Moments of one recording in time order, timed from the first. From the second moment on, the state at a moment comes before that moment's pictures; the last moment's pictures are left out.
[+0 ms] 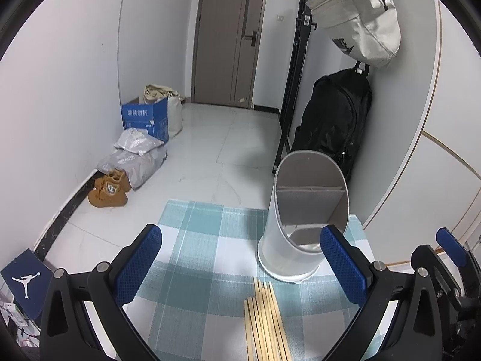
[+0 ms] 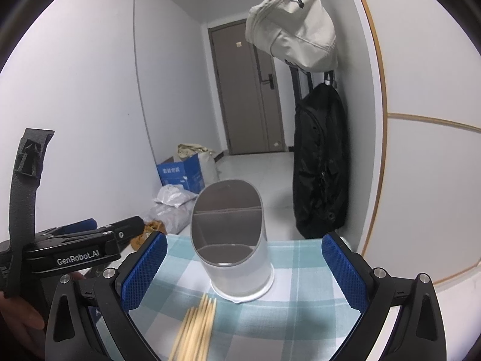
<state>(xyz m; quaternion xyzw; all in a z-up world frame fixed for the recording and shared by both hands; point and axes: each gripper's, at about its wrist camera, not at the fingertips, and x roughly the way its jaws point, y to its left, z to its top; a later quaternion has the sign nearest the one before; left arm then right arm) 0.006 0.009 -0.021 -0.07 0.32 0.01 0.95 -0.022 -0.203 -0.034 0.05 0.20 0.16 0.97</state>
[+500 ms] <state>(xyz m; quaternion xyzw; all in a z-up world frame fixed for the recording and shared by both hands) 0.029 0.016 -0.101 -0.04 0.50 -0.02 0.87 -0.002 -0.199 -0.054 0.04 0.26 0.15 0.95</state>
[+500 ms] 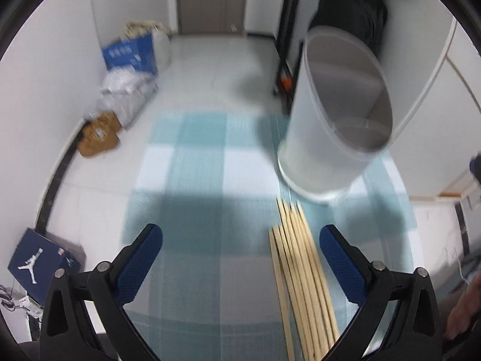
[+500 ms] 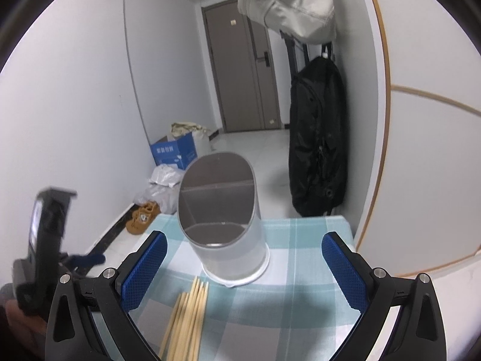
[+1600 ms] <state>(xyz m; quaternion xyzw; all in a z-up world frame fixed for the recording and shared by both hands) 0.046 -0.001 -0.150 0.01 0.61 -0.01 0.79 0.003 -0.211 -0.066 0.05 0.32 0.14 0.94</state>
